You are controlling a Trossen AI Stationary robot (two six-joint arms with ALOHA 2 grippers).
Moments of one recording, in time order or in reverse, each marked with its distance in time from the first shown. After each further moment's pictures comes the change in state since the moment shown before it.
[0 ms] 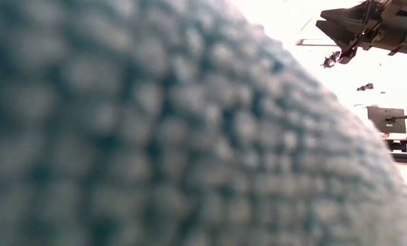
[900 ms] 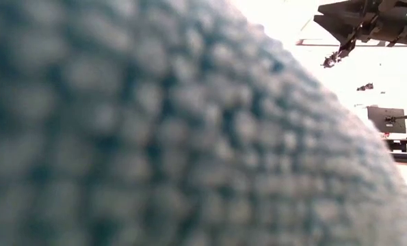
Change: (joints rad) left arm 0.000 0.000 -0.138 0.187 0.041 0.005; right arm 0.000 0.000 0.086 -0.126 0.006 -0.011
